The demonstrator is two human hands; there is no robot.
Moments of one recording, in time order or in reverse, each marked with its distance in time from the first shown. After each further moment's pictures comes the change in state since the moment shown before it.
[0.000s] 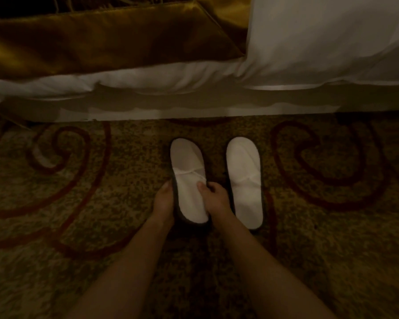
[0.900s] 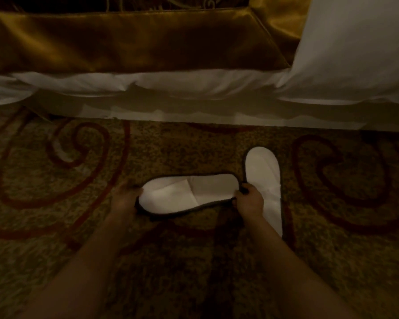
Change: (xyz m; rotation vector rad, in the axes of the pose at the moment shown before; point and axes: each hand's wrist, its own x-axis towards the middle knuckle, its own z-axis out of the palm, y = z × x) left_hand 0.043 0.027 -0.127 -0.225 -0.041 -0.094; right_hand 0.029 -0.007 -0.024 -0.249 0.227 -0.070
